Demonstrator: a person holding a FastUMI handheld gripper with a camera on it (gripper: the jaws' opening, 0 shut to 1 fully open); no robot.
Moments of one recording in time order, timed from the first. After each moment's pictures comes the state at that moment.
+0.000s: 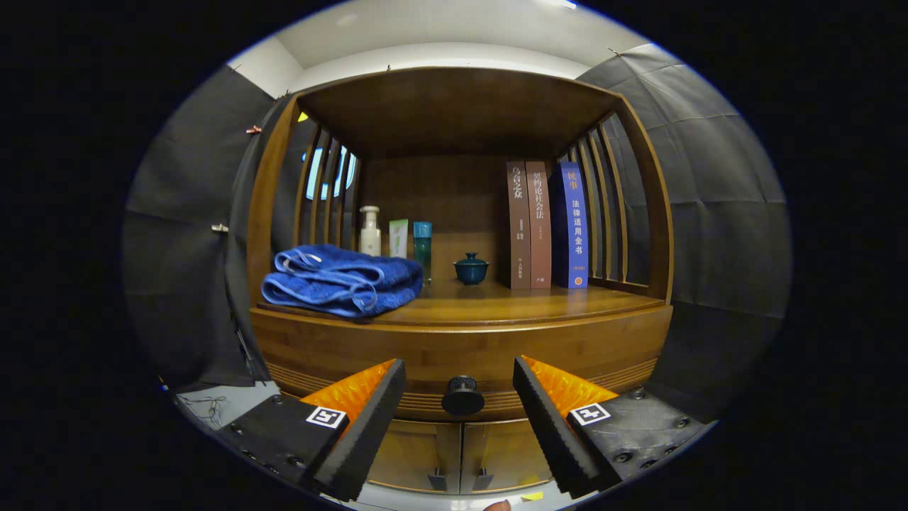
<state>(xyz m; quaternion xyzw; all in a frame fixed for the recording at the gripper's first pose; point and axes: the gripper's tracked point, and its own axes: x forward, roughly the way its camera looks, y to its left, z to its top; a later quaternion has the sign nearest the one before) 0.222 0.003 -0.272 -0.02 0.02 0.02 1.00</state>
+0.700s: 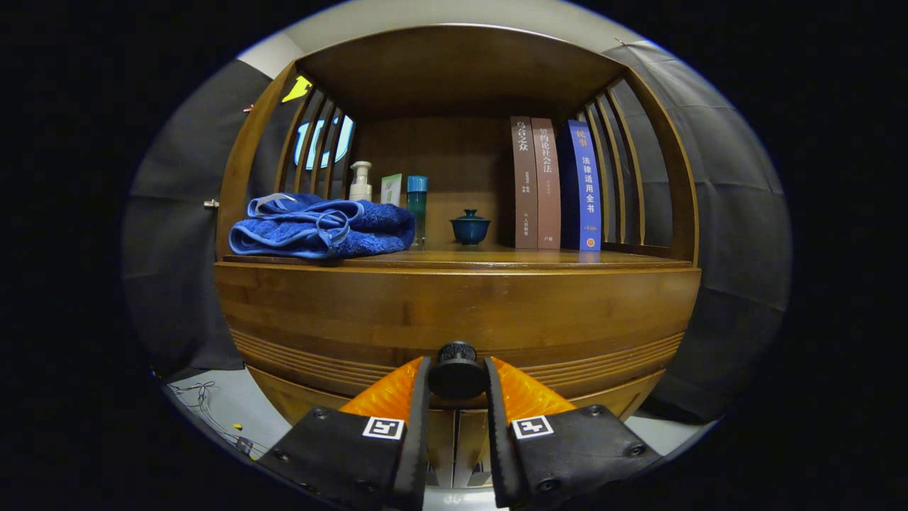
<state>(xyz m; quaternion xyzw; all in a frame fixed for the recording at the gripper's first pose) 0.255 0.000 -0.317 -0.02 0.06 0.02 1.00</state>
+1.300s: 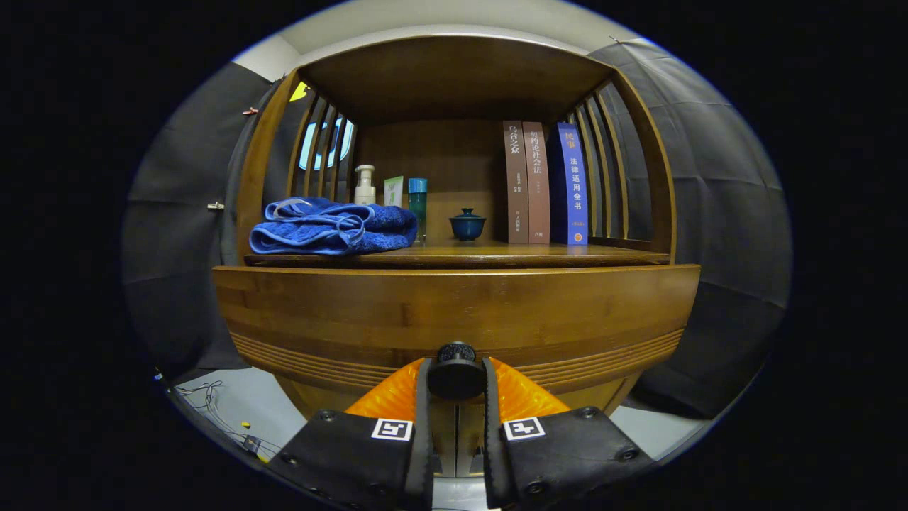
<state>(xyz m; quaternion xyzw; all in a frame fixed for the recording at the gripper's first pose) 0.203 -0.005 -0.320 -0.02 0.07 0.02 1.00</state>
